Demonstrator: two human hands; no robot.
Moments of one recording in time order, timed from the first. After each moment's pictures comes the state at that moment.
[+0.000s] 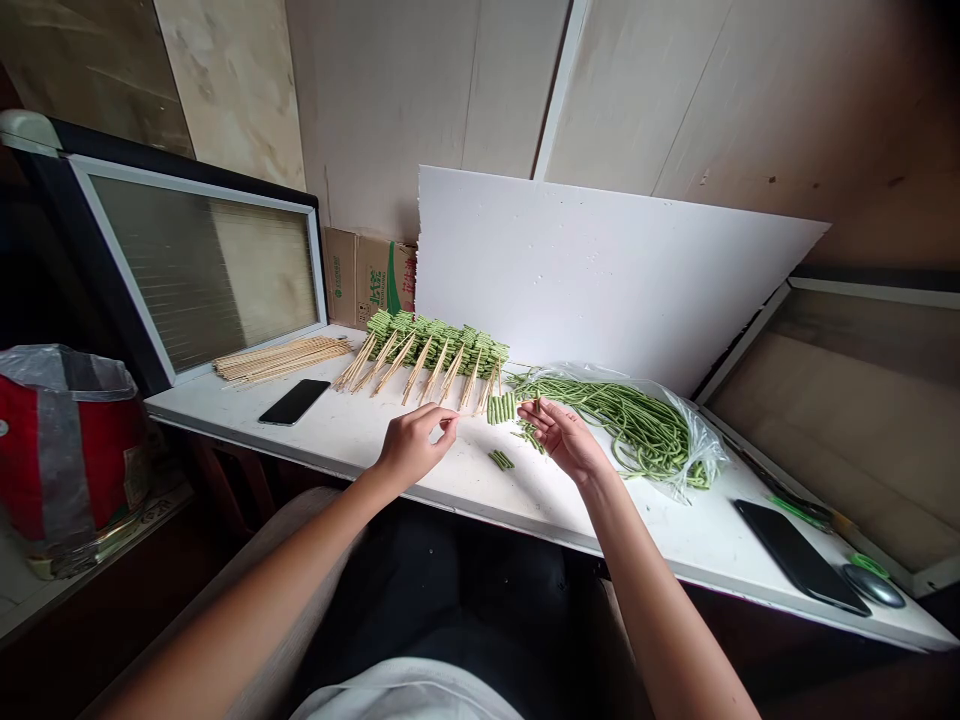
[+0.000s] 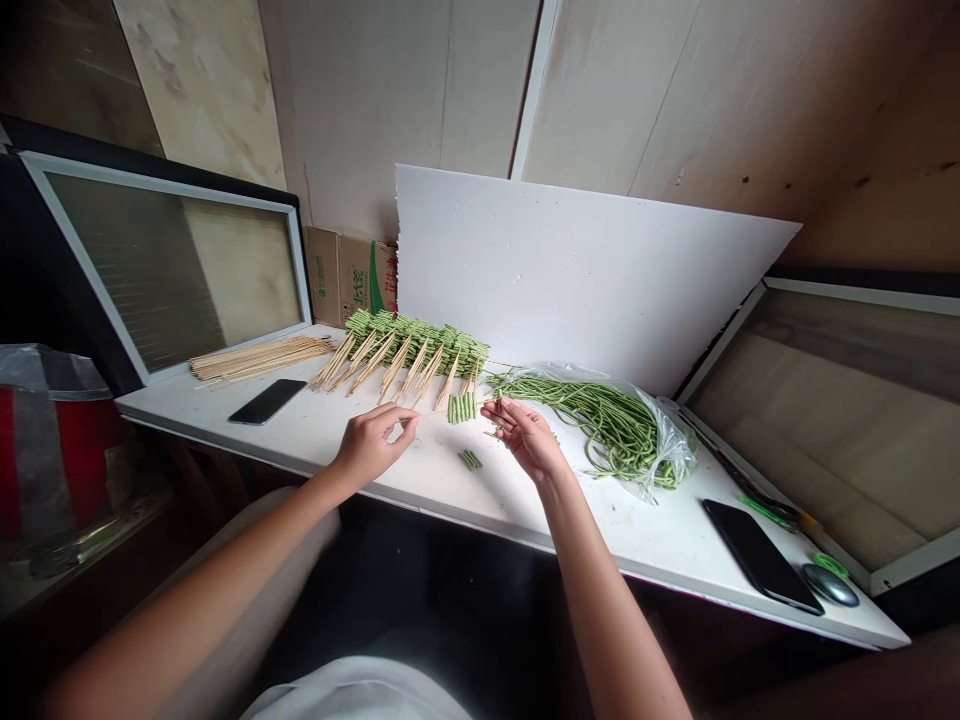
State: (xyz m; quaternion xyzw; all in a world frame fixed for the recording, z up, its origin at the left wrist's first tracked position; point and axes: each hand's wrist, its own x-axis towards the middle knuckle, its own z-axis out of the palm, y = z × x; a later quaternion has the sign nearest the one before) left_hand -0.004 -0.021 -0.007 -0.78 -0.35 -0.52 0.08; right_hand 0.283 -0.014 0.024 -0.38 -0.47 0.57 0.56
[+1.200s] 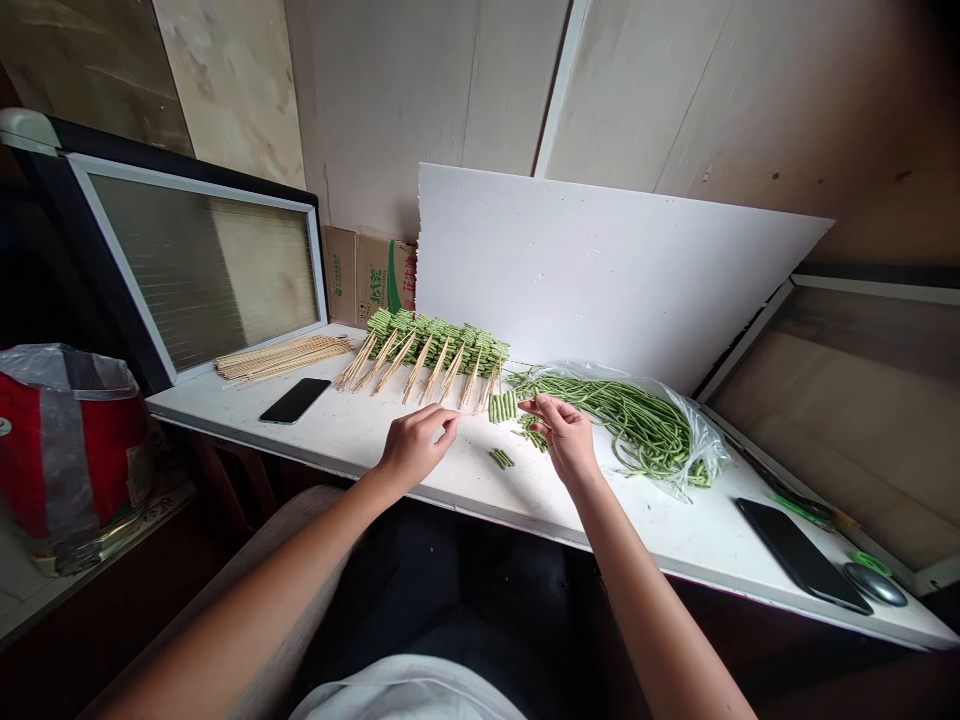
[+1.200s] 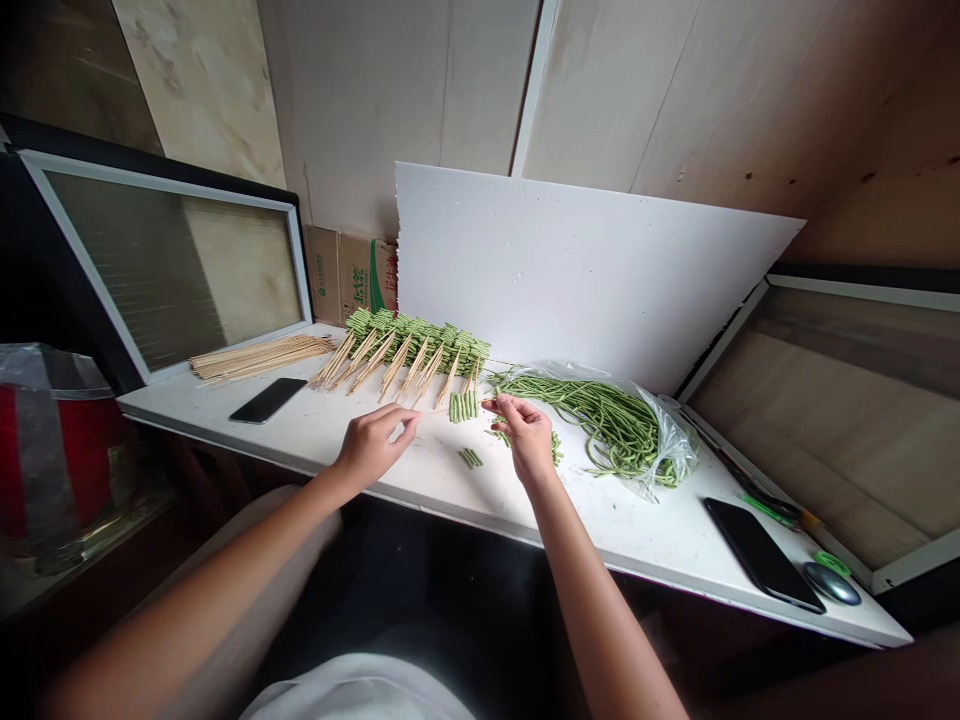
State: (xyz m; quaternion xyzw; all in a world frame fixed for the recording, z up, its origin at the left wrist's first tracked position) left_hand -0.003 -0.023 -0.007 -0.78 -0.35 -0.51 0.11; right_hand 0.261 -0.017 0.018 -0.41 -0.48 0.42 0.65
